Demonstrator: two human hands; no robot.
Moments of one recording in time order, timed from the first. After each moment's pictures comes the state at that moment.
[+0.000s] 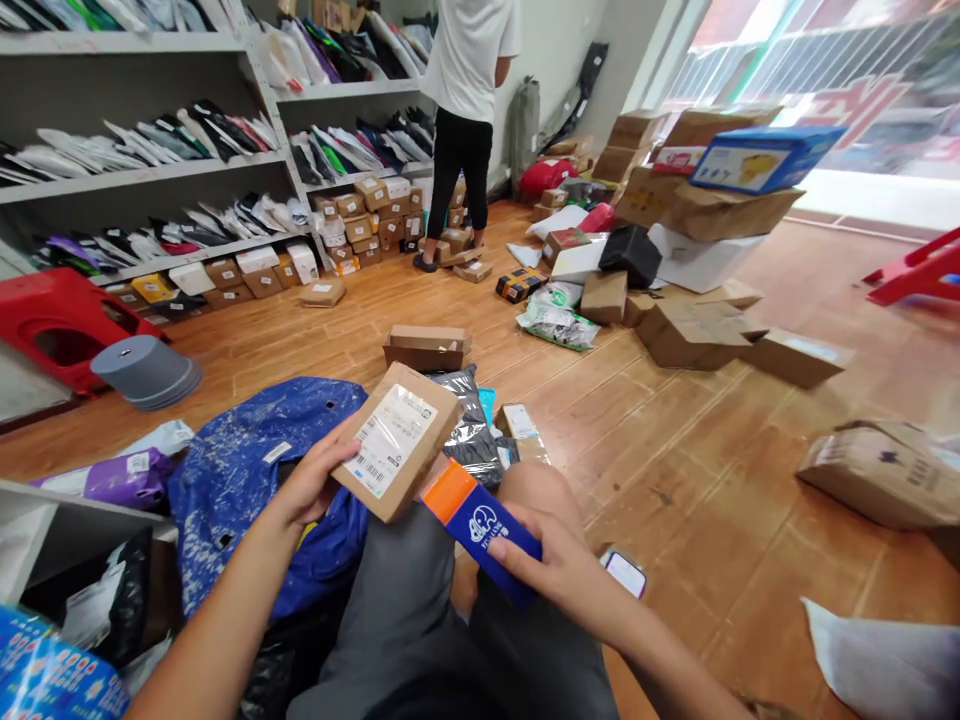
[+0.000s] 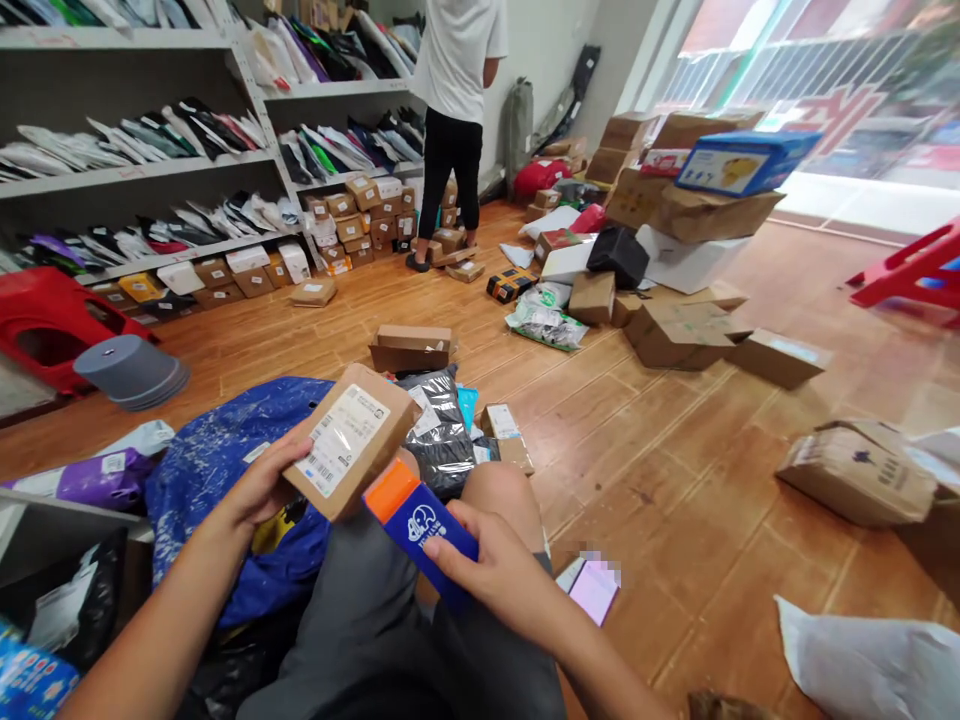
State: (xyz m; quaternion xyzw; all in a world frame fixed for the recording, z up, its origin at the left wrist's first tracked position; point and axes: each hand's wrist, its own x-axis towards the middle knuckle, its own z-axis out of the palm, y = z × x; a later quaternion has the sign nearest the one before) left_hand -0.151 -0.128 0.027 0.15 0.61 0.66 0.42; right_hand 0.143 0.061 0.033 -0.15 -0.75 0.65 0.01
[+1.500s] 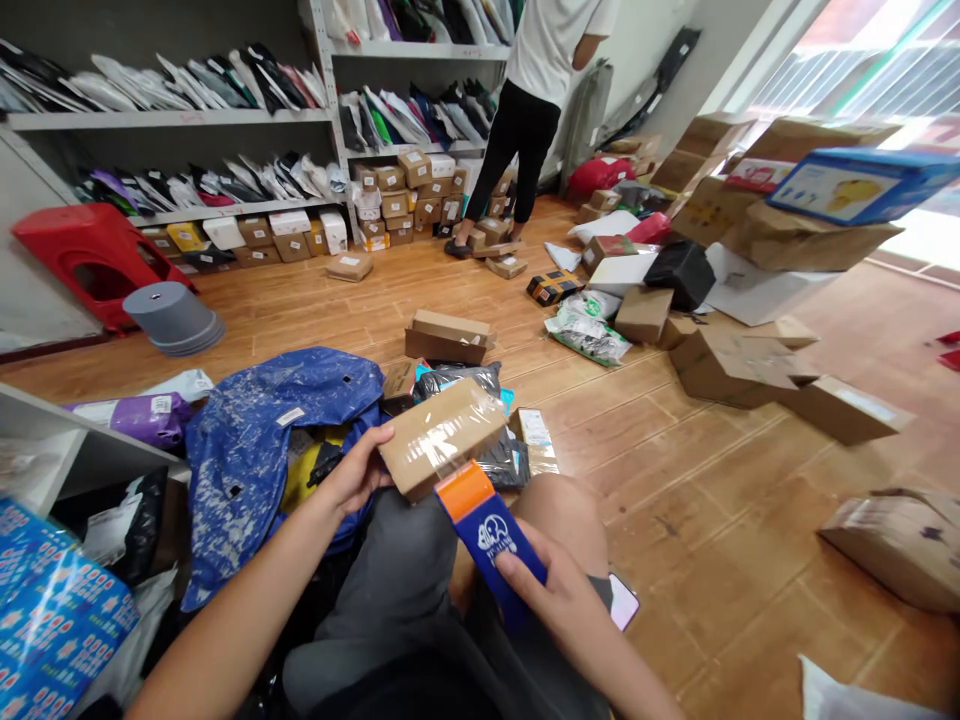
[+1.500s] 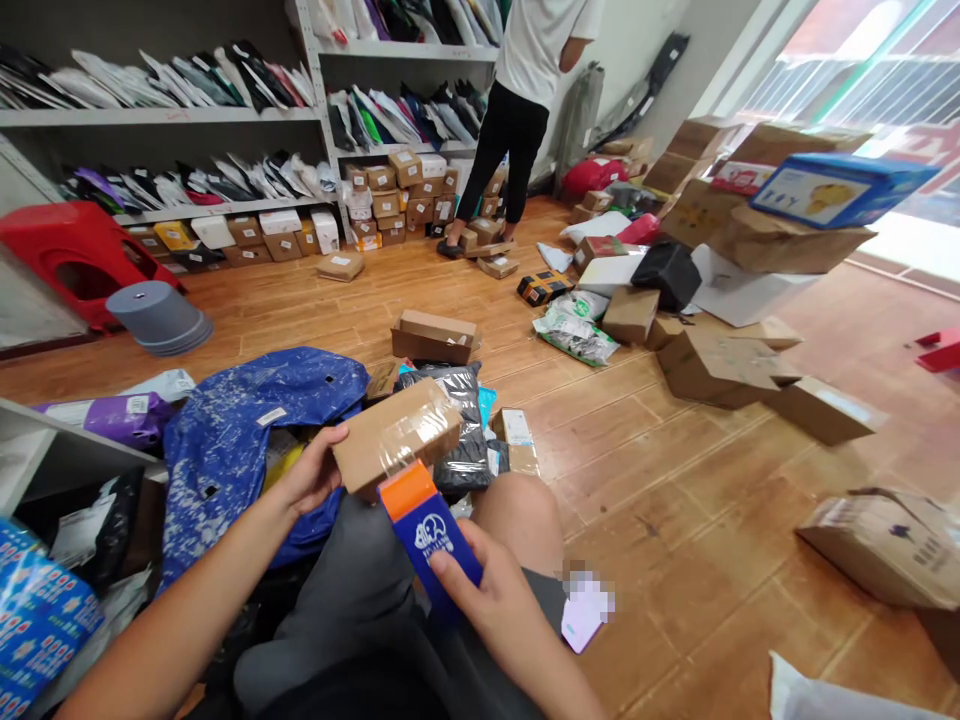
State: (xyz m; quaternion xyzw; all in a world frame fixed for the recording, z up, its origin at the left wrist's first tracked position) left_hand -0.124 -0.122 -0.012 0.05 0.53 0.70 0.48; right_hand 0.145 0.036 0.018 -0.19 -0.74 0.65 0.01
